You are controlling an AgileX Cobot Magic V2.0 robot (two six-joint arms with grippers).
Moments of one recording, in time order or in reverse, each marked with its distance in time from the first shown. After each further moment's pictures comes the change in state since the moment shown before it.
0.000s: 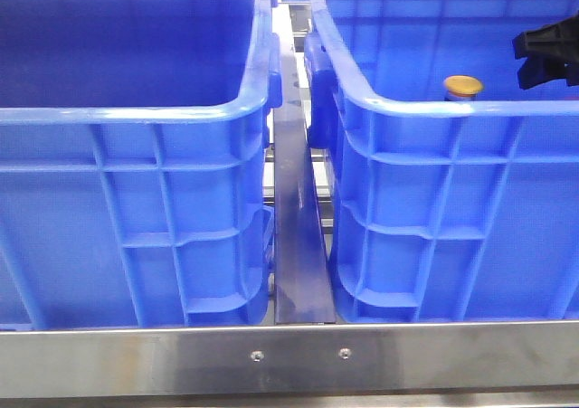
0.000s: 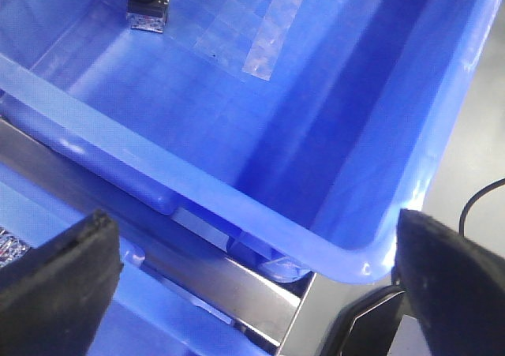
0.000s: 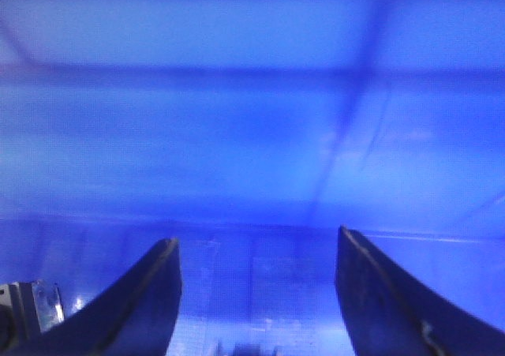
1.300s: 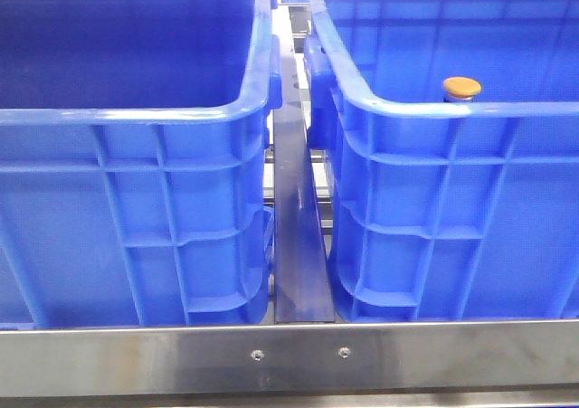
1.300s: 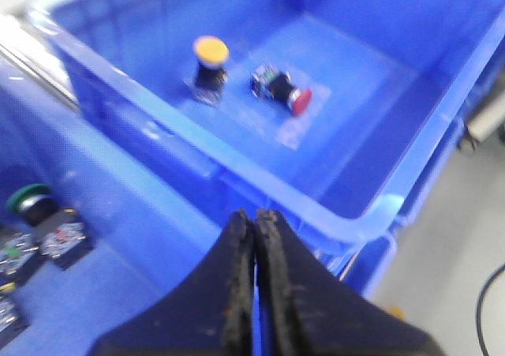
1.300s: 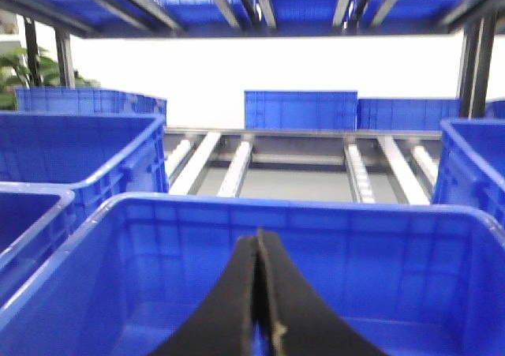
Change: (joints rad) left arm 0.000 -0.449 0.509 -0.025 -0.435 -0.056; right arm -0.002 -1.498 0.803 0.110 0.073 -0.001
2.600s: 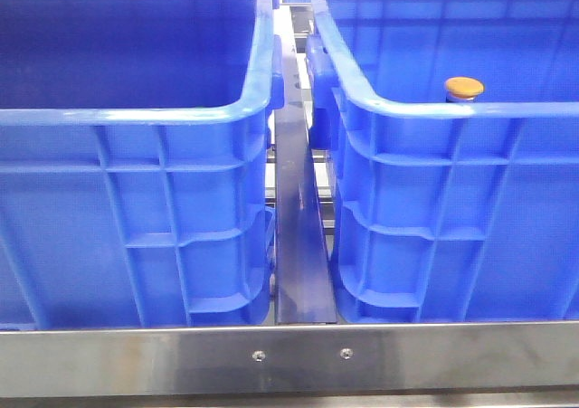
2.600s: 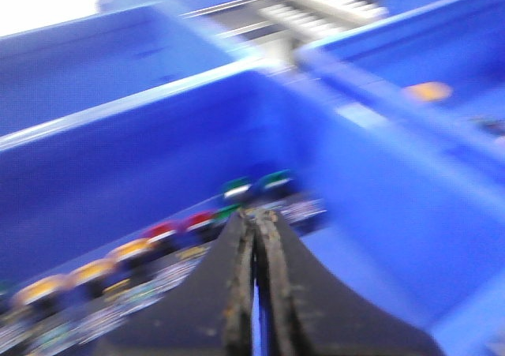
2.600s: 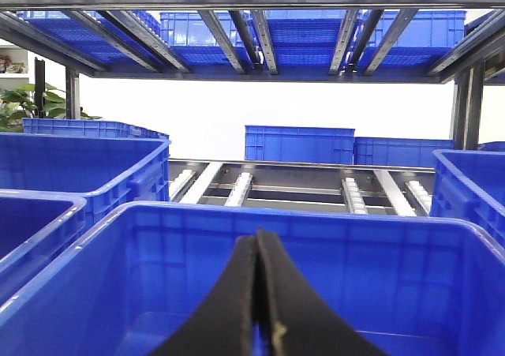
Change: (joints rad) left arm 0.414 -0.492 0.405 0.143 -0.191 -0.007; right arm -0.005 -0.206 0.119 0.000 0.002 0.000
